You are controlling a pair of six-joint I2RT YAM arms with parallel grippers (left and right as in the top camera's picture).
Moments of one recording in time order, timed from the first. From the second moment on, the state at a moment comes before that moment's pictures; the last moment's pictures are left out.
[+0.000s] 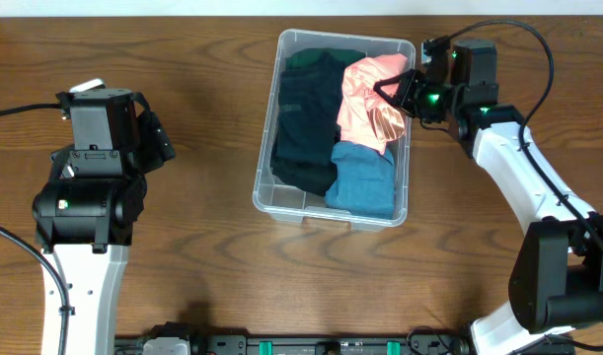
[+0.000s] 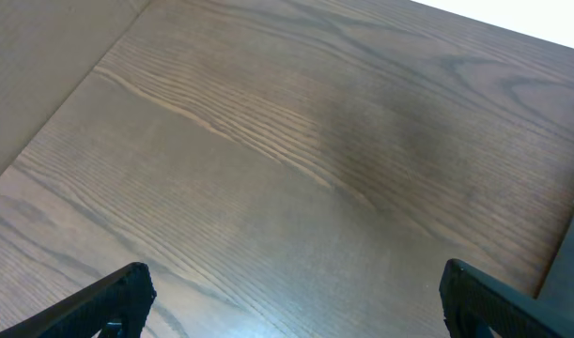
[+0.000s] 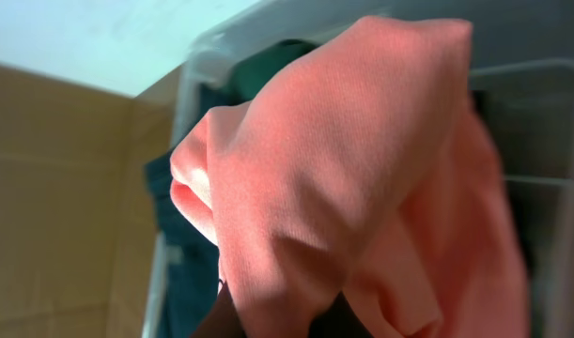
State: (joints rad) left arm -0.02 1.16 1.33 -1.01 -0.40 -0.33; right arm 0.12 1.75 1.24 -0.19 -0.61 0.65
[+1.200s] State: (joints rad) left arm -0.02 1.16 1.33 -1.01 -0.40 -0.33; right arm 0.05 1.61 1.23 -0.02 -0.47 0.60
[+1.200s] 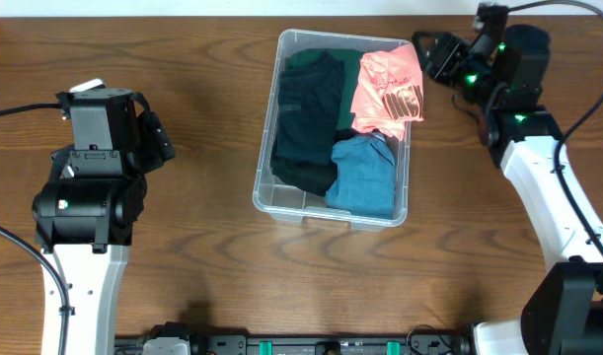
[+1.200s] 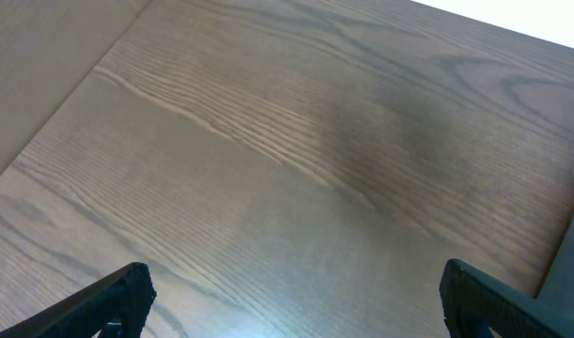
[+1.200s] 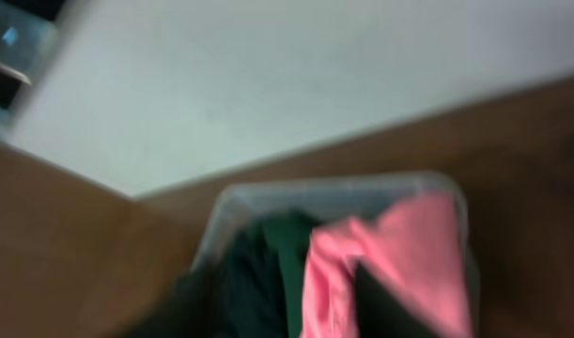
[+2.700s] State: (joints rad) left arm -0.02 1.16 1.33 -1.01 -0.40 -0.33; right arm 0.38 1.86 1.26 -0.16 0.22 0.43
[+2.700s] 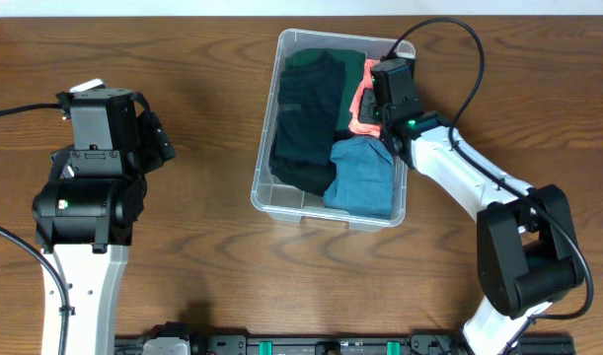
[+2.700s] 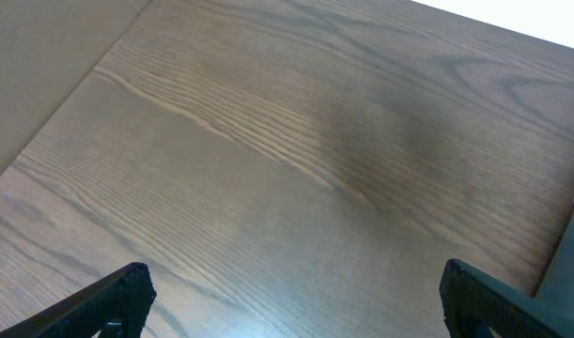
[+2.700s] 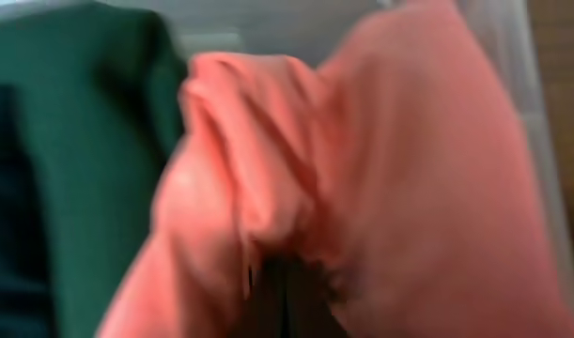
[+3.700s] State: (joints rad) left arm -0.02 1.16 1.33 -1.01 -0.40 -0.33; right arm 0.40 2.04 1.36 -0.10 0.32 0.57
